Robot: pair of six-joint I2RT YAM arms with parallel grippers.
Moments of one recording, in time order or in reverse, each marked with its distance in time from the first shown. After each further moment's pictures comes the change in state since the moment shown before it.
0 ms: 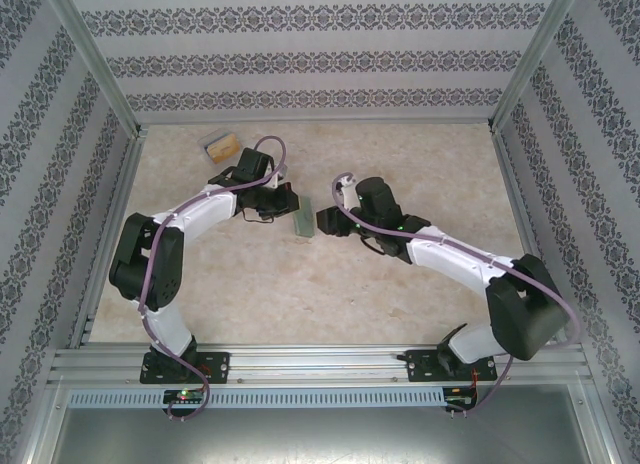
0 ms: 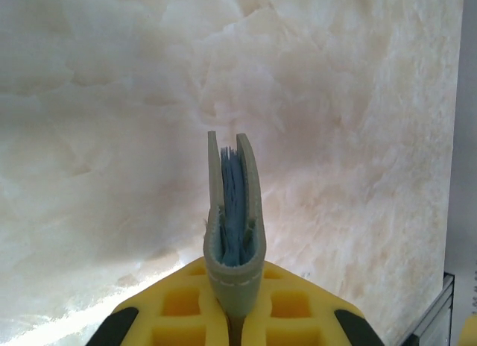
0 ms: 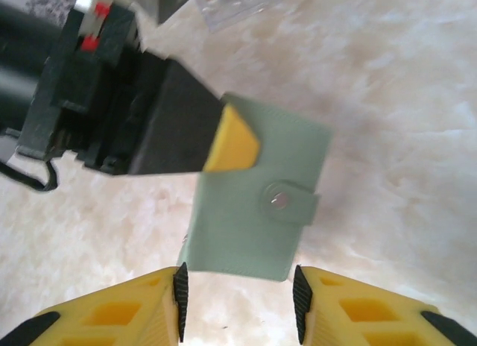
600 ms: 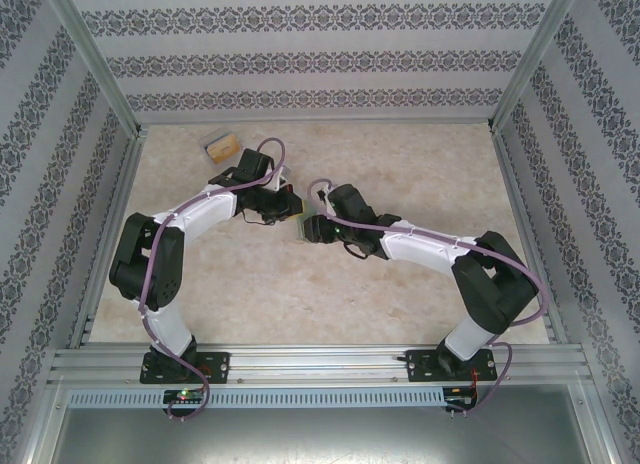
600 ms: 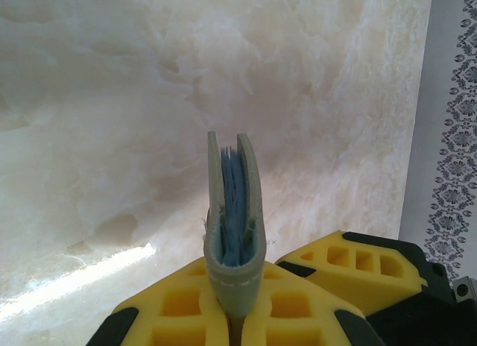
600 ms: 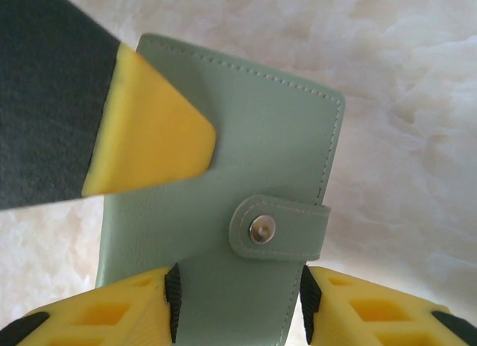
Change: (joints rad) left arm -0.004 0.001 0.000 -0.014 0.113 -0.055; right arm 0.088 0.195 0.093 -0.066 0.143 0.128
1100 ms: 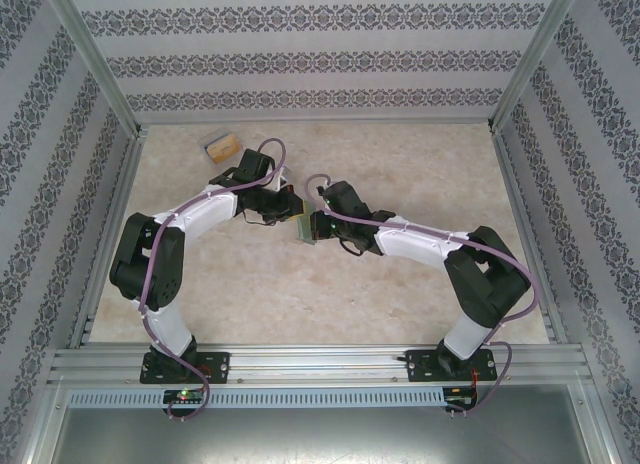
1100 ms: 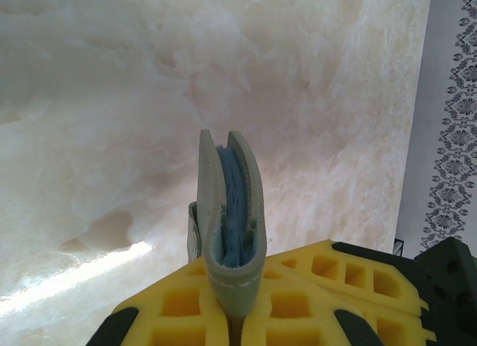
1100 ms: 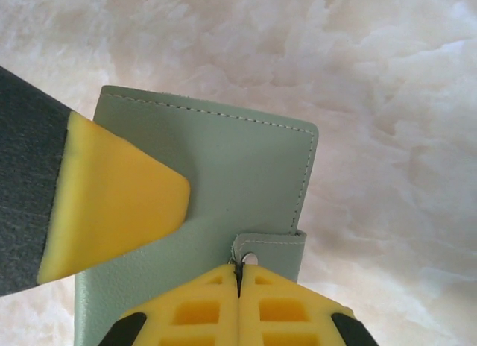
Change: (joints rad) left arm -0.002 0.000 0.000 -0.004 0.006 -0.010; right arm -0.004 0.043 0.037 -0.009 0.053 0.054
